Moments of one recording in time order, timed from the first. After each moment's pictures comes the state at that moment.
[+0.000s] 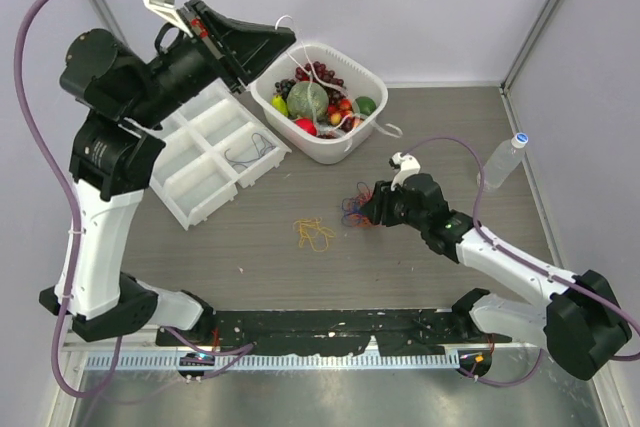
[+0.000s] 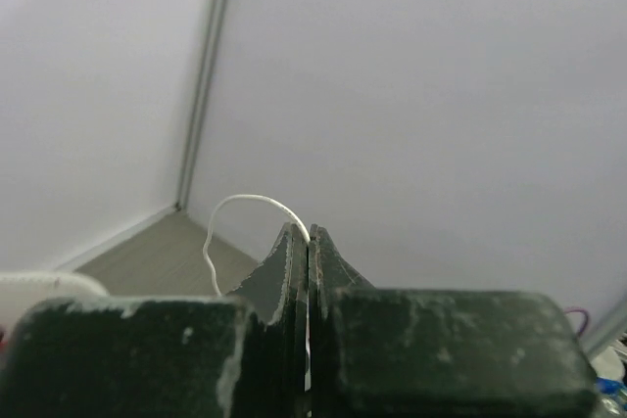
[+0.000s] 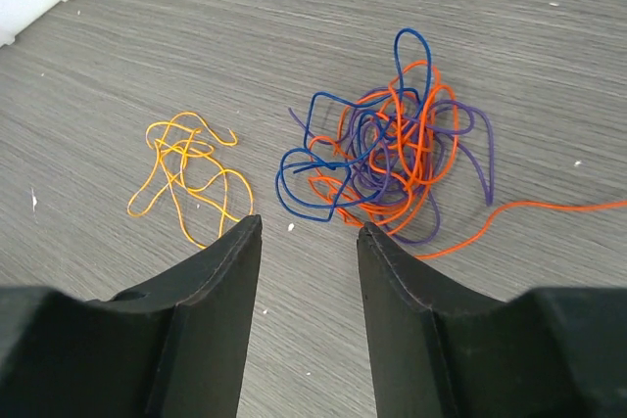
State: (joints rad) left arm -0.56 1.40 2.21 -0.41 0.47 -0.50; right arm 0.60 1.10 0.57 0.00 -0.06 0.41
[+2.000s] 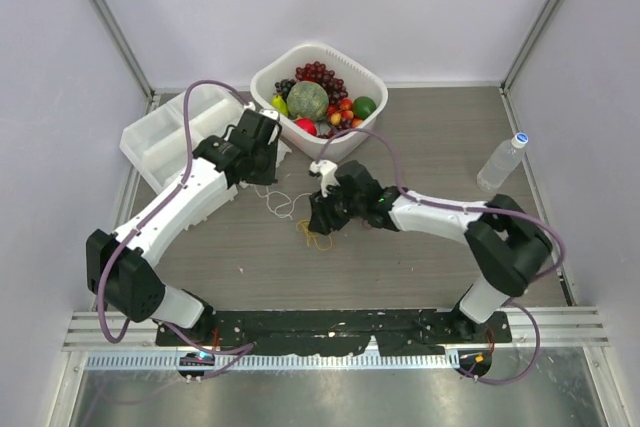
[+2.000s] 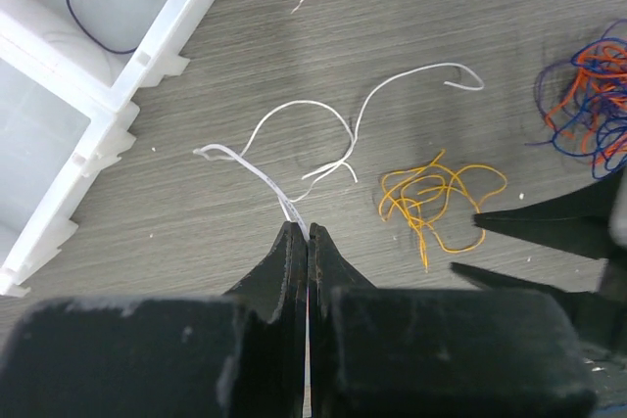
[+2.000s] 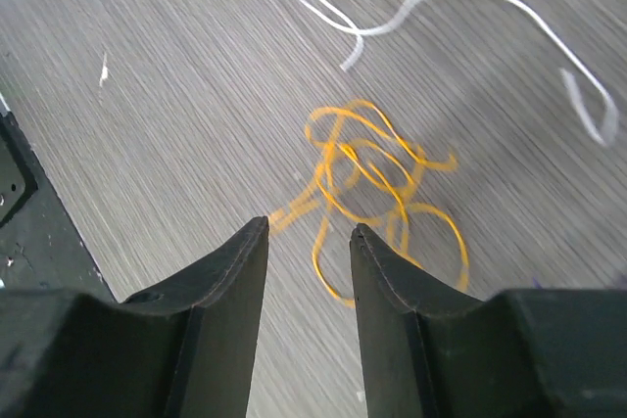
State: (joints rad) left arm -0.54 1.45 1.35 -0.84 -0.16 -0.33; right arm 0.78 1.56 0.88 -0.03 -0.32 0.21
